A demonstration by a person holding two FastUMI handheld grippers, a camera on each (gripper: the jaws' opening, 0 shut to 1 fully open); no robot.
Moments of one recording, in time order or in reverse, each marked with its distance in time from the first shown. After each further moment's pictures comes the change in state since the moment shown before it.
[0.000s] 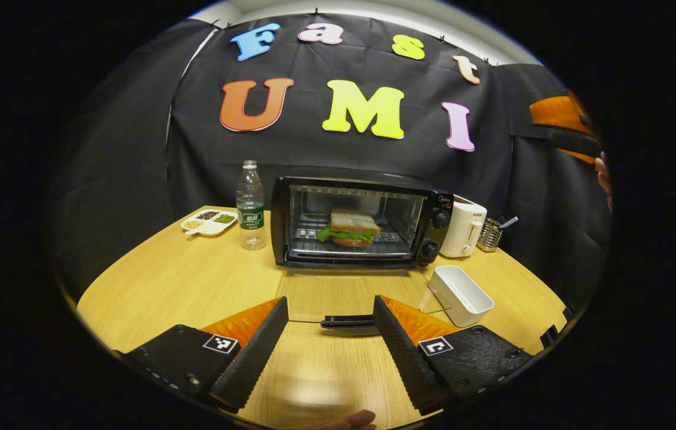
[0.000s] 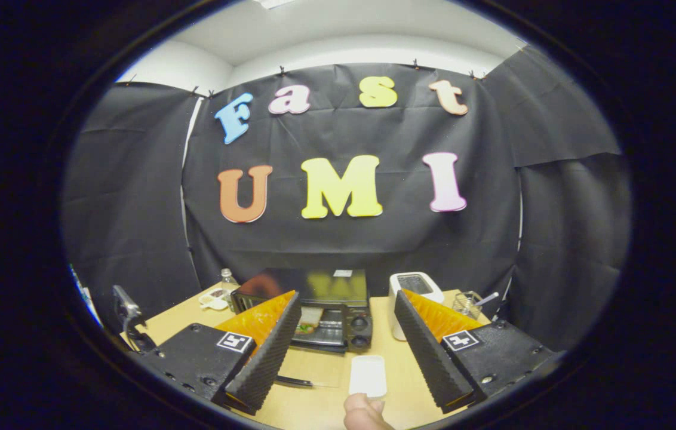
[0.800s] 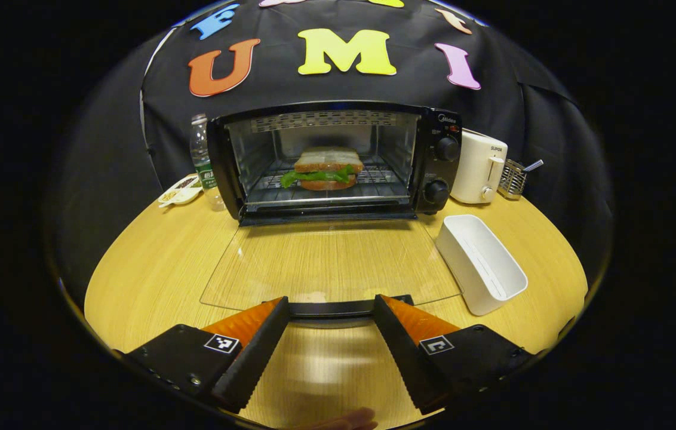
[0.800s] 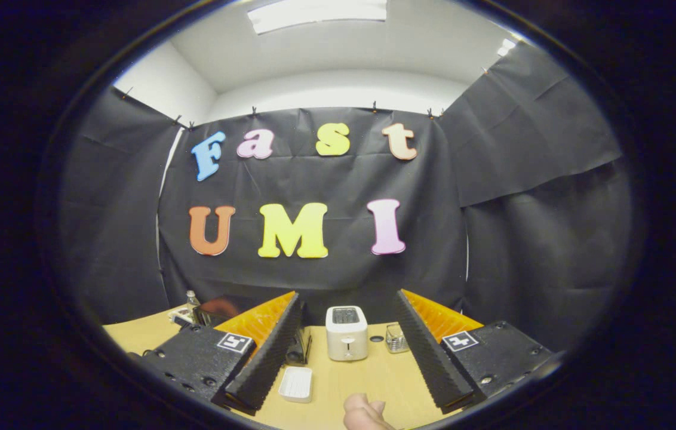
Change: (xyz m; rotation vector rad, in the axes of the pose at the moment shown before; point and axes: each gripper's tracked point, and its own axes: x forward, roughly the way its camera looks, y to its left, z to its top) left arm 0.062 -0.049 -0.047 0.109 0.235 0.066; right arm -0.083 -0.125 0.037 -0.001 -0.184 -0.121
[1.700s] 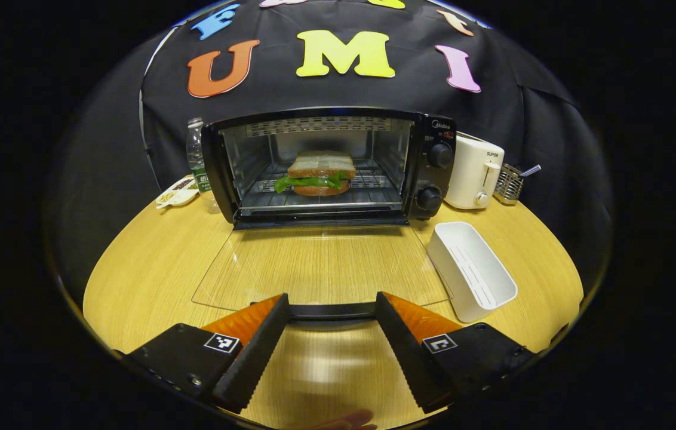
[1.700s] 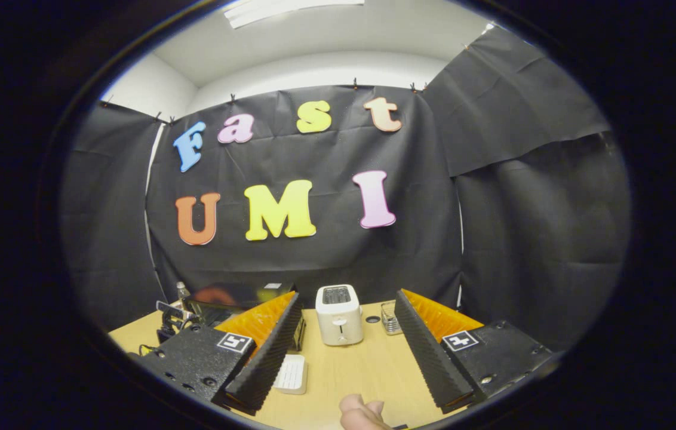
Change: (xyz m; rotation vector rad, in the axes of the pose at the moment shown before) left arm -0.011 -0.008 -0.006 -0.034 0.023 -0.008; right arm 0.015 -0.019 -0.038 0.057 0.099 -0.027
